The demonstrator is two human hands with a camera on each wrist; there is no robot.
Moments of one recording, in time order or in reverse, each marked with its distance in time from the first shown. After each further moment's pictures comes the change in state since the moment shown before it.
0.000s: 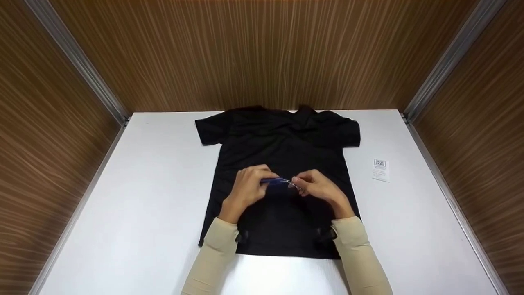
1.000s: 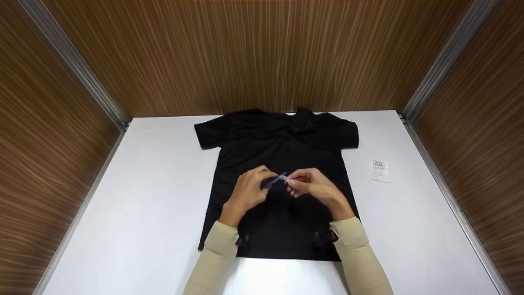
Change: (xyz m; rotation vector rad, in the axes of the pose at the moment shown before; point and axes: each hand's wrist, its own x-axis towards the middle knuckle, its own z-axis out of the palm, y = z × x) left_hand 0.001 0.000 0.007 0.001 -0.013 0.008; right_hand 0.001 -0.004 0.002 0.386 -0.043 -0.087
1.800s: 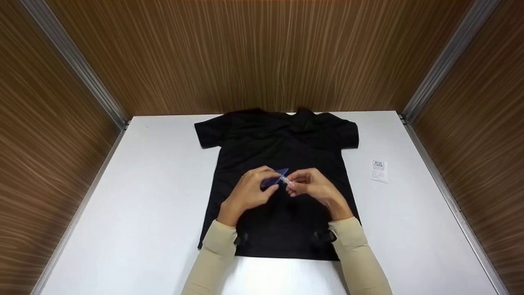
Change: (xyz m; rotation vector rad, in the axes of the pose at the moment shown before) left_hand 0.000 0.004 -0.007 -0.199 -0.085 0.013; right_hand 0.000 0.001 0.001 0.012 -0.018 -0.039
